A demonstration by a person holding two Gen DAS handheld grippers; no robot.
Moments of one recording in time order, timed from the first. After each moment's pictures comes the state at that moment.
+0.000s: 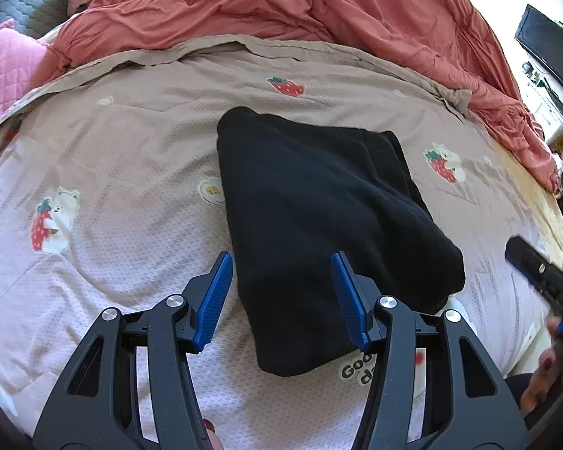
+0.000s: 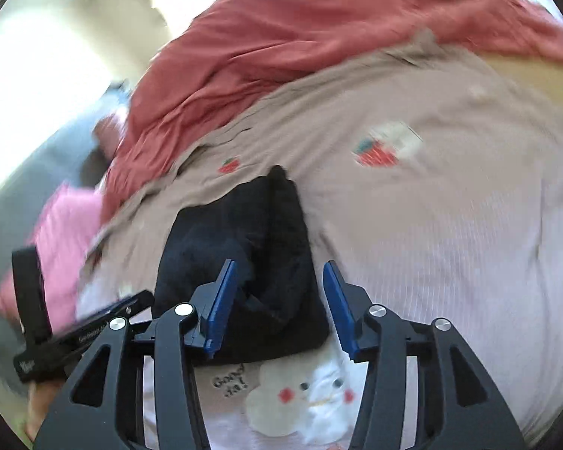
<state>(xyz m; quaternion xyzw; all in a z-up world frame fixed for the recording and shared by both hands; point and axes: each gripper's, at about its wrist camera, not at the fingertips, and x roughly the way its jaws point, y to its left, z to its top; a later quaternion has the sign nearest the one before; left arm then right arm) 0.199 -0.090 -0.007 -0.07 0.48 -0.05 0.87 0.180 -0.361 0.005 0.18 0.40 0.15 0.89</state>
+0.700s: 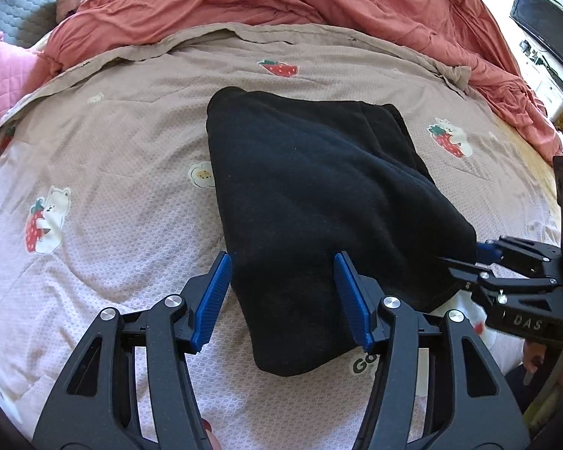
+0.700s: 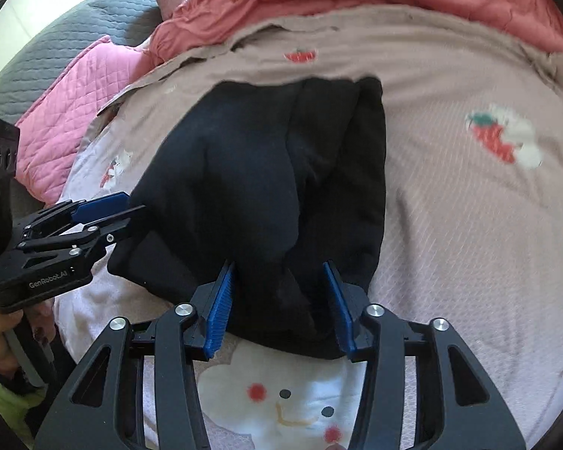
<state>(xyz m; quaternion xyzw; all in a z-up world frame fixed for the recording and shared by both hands) 0.198 -0.099 -0.026 -0.04 0.49 -0.05 0.87 0.228 -0.307 -0.055 0.04 0.52 0.29 0.80</state>
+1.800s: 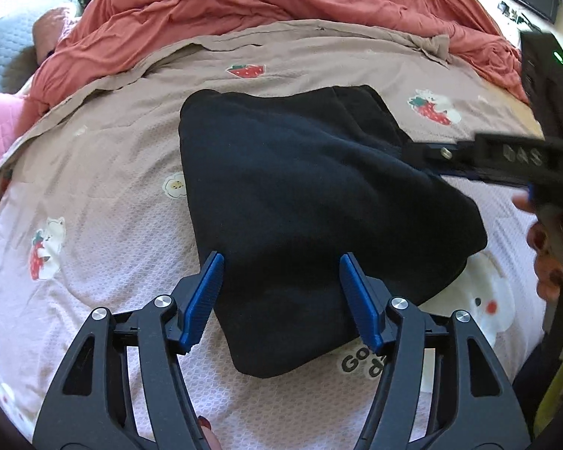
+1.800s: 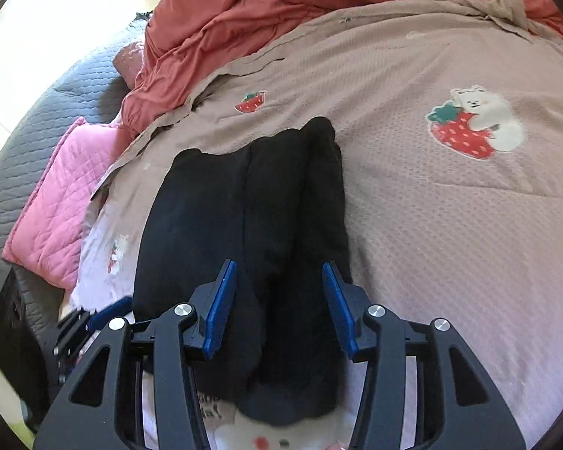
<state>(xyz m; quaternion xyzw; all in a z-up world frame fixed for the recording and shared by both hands) 0.190 -0.135 -0.034 0.04 0.48 -0.06 0.88 0.272 -0.333 -0.050 0.17 0.49 0.23 0.82</state>
